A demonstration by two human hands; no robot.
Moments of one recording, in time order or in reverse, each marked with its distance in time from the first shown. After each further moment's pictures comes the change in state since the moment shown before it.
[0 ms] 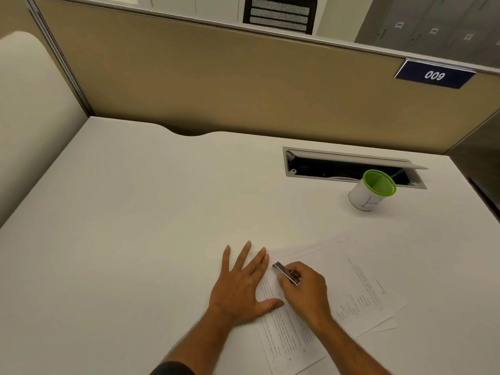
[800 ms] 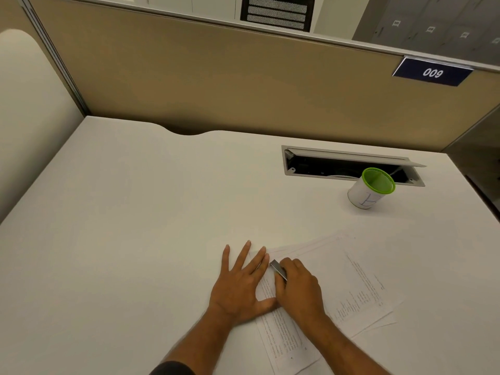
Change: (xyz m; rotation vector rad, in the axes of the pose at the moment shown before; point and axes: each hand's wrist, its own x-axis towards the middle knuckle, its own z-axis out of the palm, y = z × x) left_hand 0.001 -0.003 0.007 -0.030 0.041 0.017; right_hand 0.001 -0.005 0.017 -0.343 0.009 -0.166
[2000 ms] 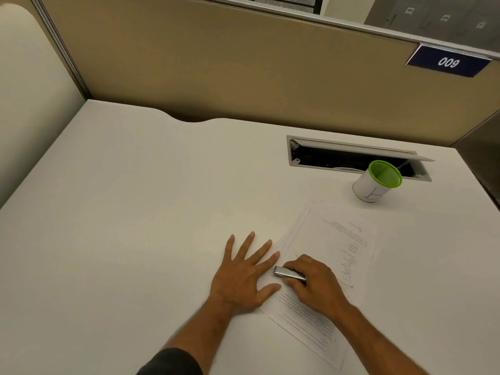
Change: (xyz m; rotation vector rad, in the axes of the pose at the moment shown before) left_hand -0.003 -0.004 0.003 0.033 -0.017 0.043; right_hand 0.003 0.050 -0.019 0.102 -0.147 -0.323
